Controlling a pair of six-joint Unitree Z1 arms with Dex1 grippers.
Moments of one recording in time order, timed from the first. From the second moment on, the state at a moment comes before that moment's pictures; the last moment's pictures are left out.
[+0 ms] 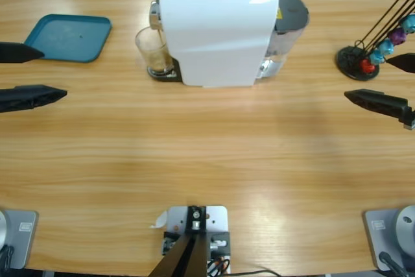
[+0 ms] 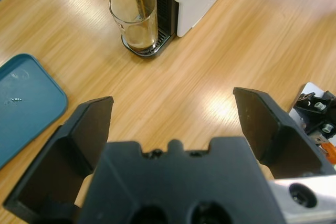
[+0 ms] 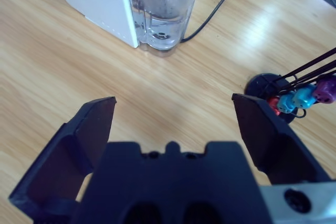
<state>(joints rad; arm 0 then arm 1) -0.55 1.11 -0.77 0.40 -0.33 0.26 0.68 0.97 -0.62 0.31 -0.15 0.00</state>
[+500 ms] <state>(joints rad) -0.55 1.09 -0.72 0.36 -0.33 0.26 0.68 0.99 -0.67 0.39 -0.10 0.02</state>
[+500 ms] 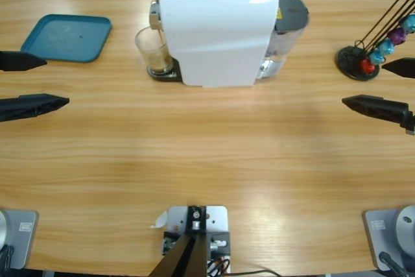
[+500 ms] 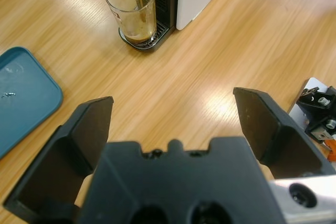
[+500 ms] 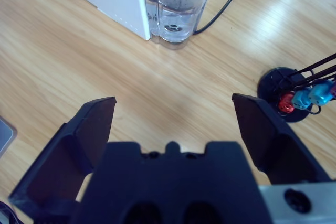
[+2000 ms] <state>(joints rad) -0.55 1.00 -0.61 0.21 -0.32 0.15 0.68 0.95 -0.58 0.21 -0.20 0.17</state>
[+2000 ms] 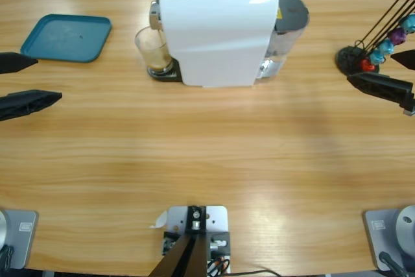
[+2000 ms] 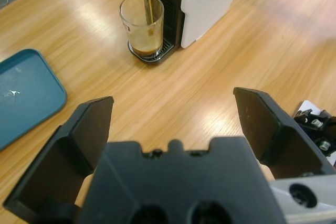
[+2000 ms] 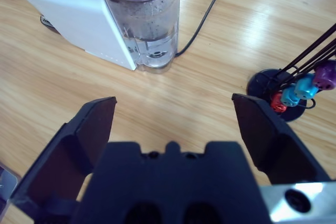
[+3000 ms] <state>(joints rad) -0.56 0.99 -0.57 0.16 -0.35 0.14 0.68 0.94 -0.58 0.21 -0.08 0.18</state>
